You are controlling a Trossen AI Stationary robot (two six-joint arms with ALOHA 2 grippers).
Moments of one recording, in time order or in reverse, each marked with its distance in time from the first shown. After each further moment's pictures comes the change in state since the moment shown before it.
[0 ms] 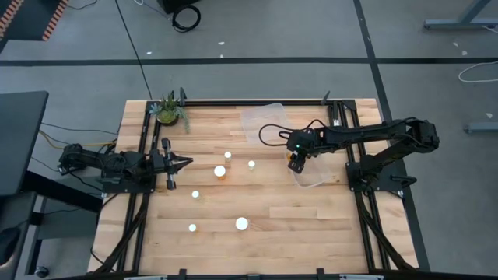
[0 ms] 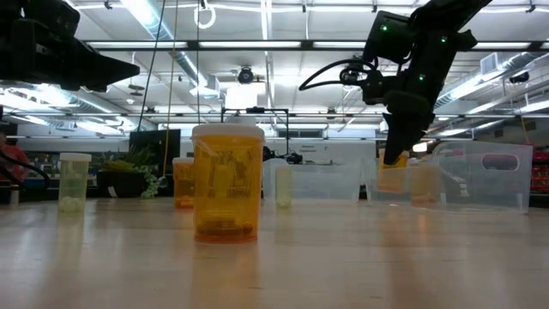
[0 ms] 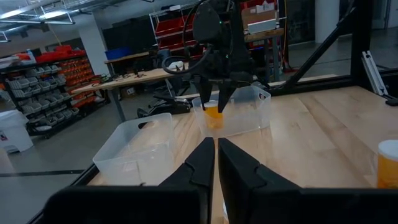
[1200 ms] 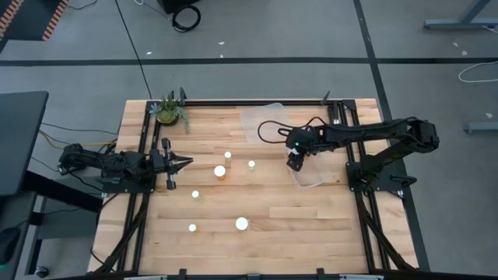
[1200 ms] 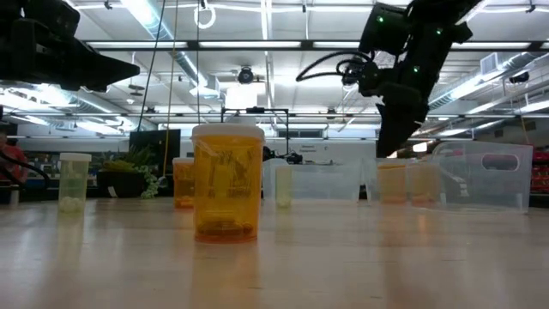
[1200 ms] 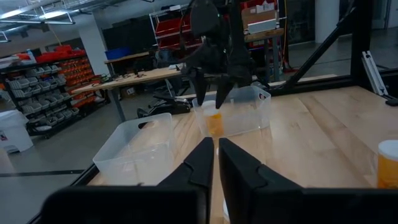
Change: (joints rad) left arm 0.000 0.000 0.000 0.000 0.000 0.000; right arm 0.000 0.000 0.062 -0.049 0.027 0.022
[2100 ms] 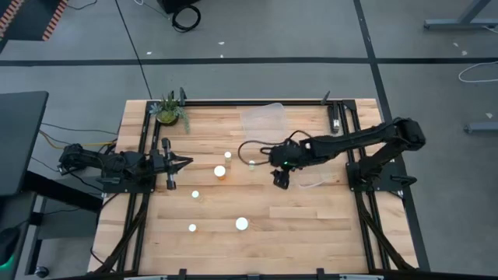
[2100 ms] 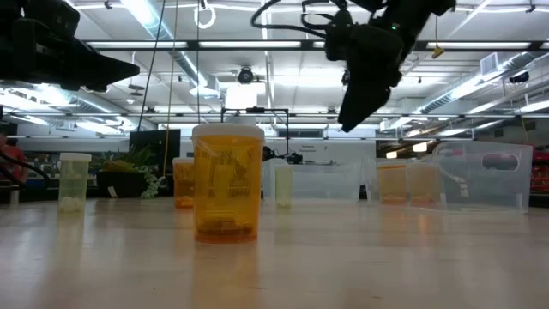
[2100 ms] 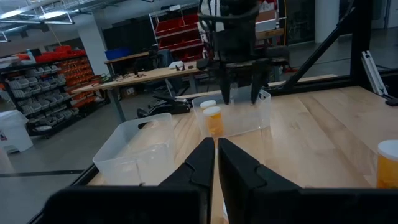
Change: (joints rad) left arm 0.000 0.000 0.001 -0.002 0.000 0.000; right arm 0.239 0.186 0.226 0.062 -0.032 0.005
